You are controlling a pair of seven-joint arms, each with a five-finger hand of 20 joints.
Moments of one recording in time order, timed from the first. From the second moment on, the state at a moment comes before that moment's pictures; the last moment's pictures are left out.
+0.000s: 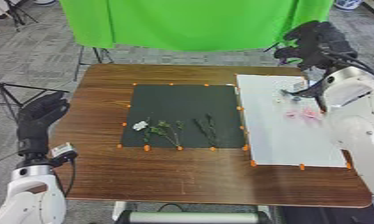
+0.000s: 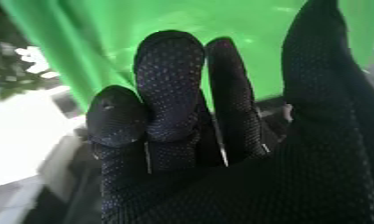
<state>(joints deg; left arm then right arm) 118.1 -54.4 -94.6 -109.6 54.8 26.4 25.6 -80.6 -41.9 77.6 -116.4 -120.1 -0.9 27.1</state>
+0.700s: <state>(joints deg) 118.3 -54.8 -92.7 -109.5 53.3 25.1 25.6 -84.8 -40.1 72.4 -104.8 -119.6 -6.0 33.0</state>
